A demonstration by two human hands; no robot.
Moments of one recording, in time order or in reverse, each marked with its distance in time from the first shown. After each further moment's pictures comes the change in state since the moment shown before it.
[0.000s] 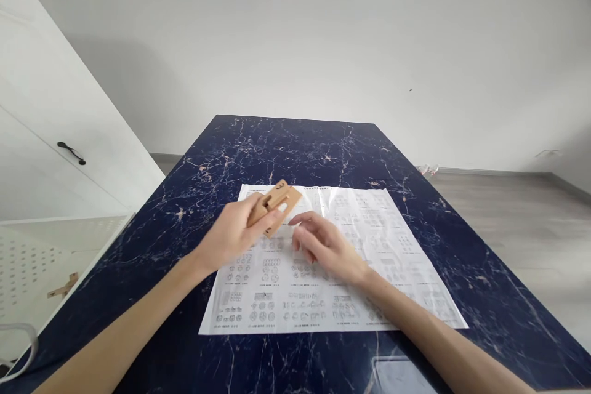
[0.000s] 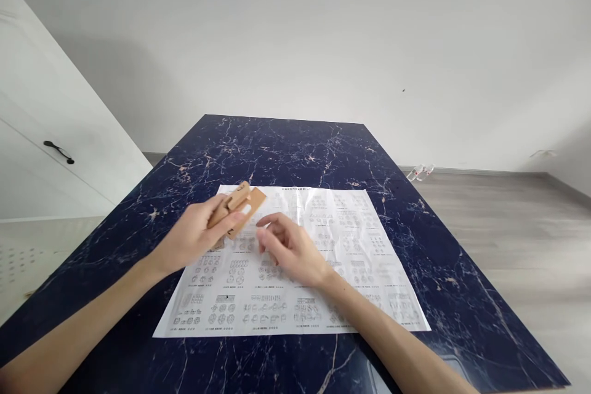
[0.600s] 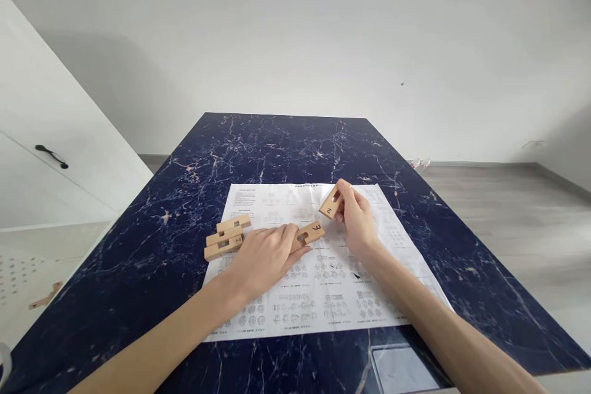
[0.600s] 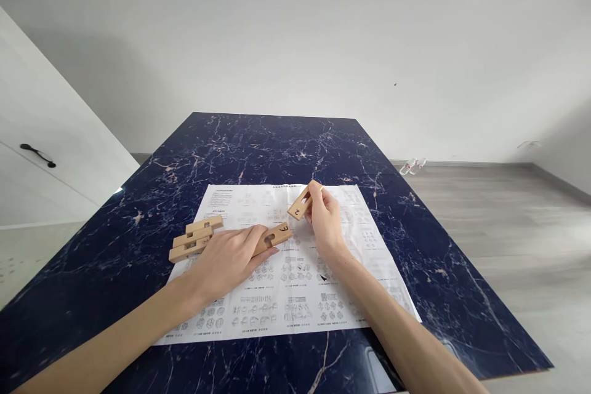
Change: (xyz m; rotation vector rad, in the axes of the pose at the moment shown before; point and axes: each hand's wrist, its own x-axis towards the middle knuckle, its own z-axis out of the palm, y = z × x) left_hand -0.001 0.002 0.080 0.474 -0.087 0.301; right_hand 0.022 0.016 -0.049 0.257 0.744 0.141
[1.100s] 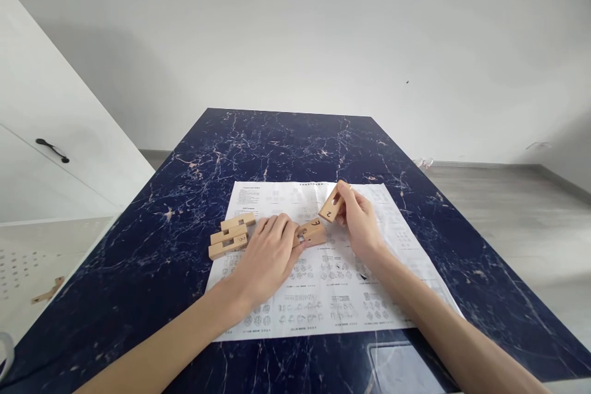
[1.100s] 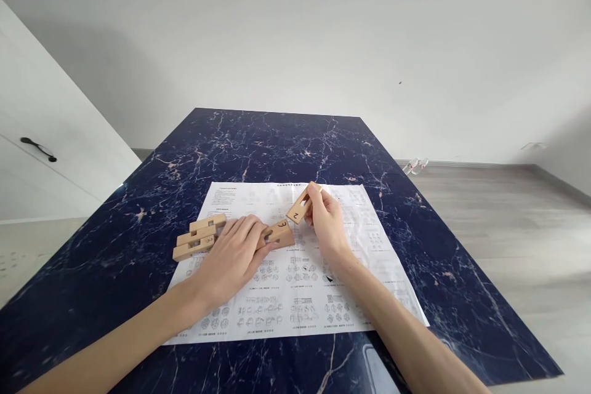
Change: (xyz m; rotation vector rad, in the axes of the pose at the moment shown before) left_hand -0.007 0.004 0.003 -0.081 0.136 -0.007; right_hand -0.006 0.002 0.004 -0.054 -0.050 -0.003
